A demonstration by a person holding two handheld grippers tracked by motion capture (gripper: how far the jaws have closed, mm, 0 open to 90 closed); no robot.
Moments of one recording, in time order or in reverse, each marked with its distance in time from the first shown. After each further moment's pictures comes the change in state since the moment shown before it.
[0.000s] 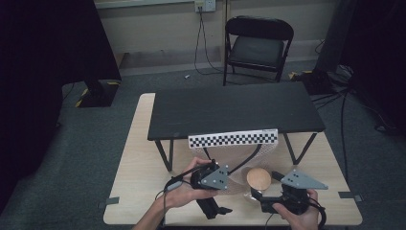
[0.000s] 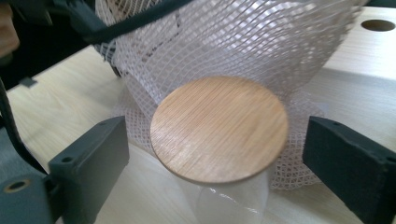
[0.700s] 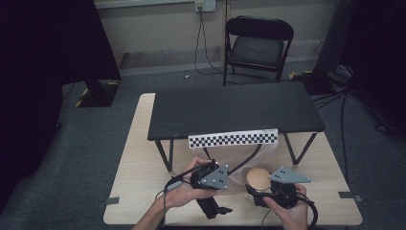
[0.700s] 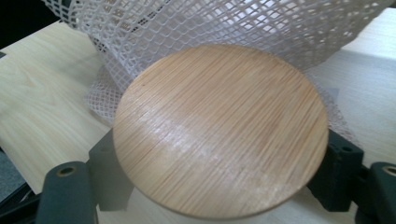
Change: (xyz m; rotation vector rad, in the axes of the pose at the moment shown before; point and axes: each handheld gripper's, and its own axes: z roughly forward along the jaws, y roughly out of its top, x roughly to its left) left arm 0.001 -0.001 0.001 -0.007 -0.003 -0.004; right arm -0.004 -0.005 0.025 0.075 -0.033 -0.026
